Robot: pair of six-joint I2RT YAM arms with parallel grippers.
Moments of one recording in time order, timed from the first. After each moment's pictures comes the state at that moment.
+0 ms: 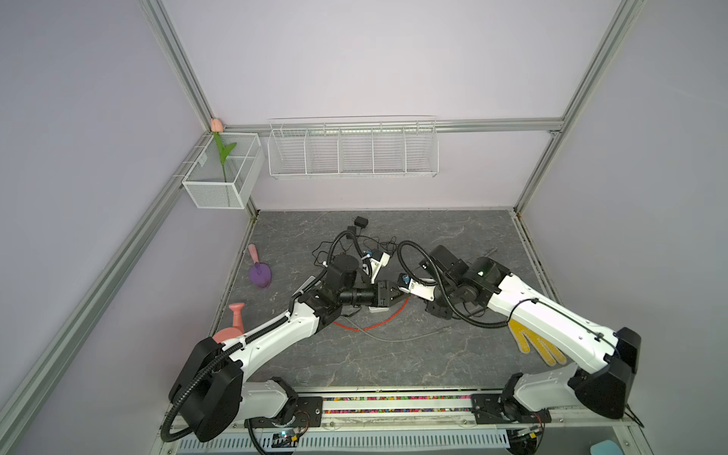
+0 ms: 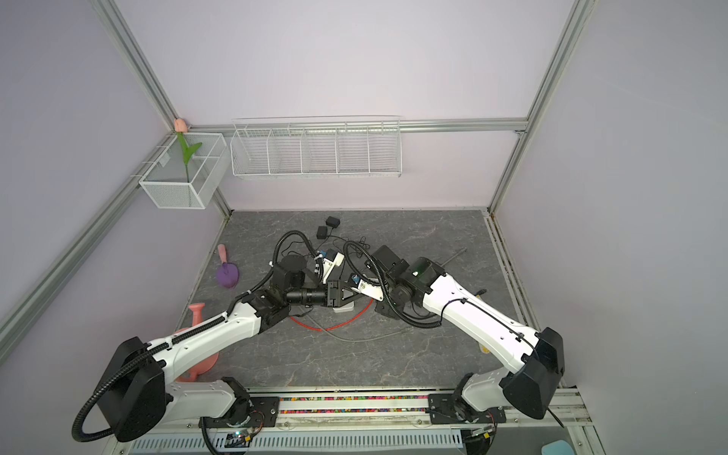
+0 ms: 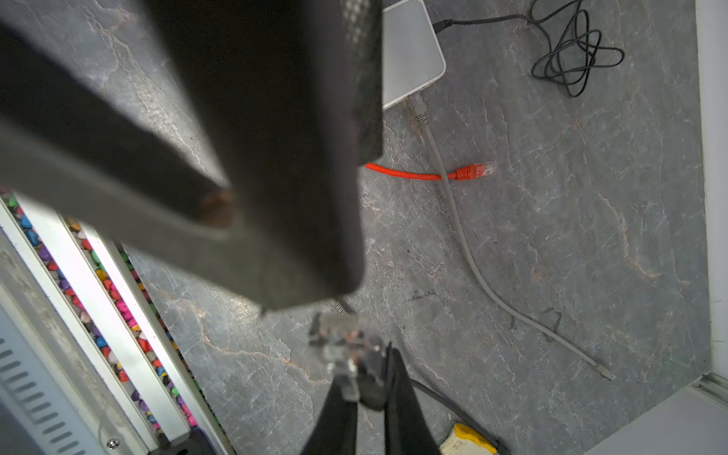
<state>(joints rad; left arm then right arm) -0.73 1.31 0.80 0.13 0.71 -0.79 0.84 1.41 1.35 -1.13 0.08 -0.44</state>
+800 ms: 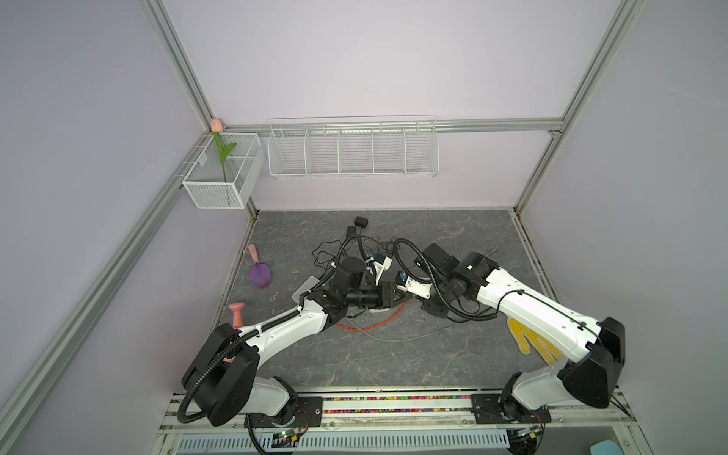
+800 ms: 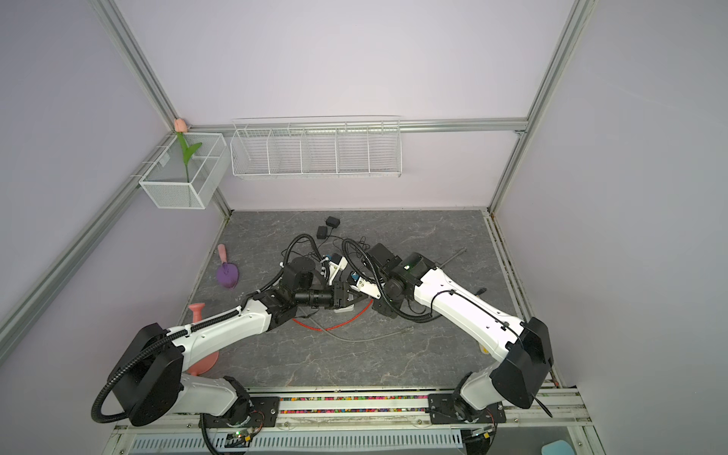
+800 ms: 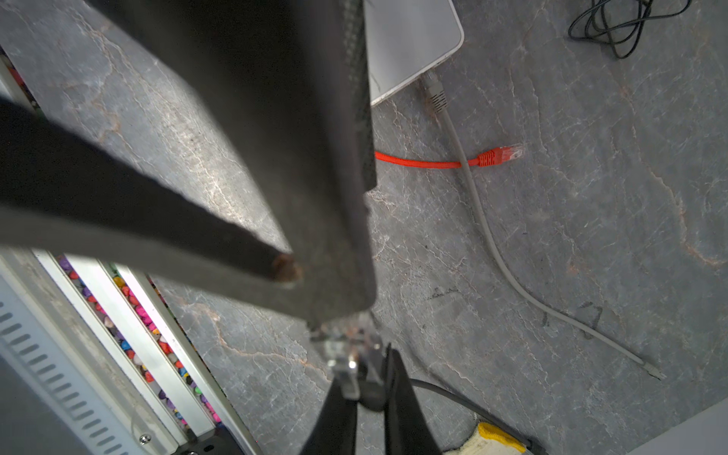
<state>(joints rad) -0.74 1.39 0.79 0.18 0.69 -0.86 0.82 1.48 1.38 -1.16 0.05 -0.40</state>
